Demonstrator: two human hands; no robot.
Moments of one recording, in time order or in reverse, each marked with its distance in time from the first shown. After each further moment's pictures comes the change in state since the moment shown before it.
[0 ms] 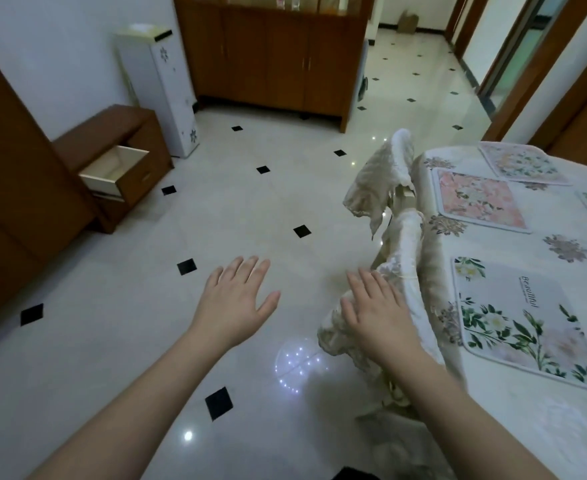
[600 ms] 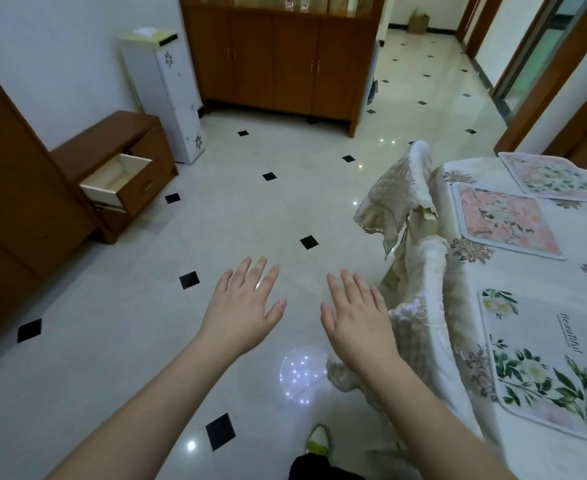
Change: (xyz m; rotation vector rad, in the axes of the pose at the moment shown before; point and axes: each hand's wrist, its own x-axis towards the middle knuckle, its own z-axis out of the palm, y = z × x) left_hand 0.089 -0.022 0.006 0.048 0.008 0.039; right_hand 0.097 -0.036 0.026 -0.004 0.054 -0.039
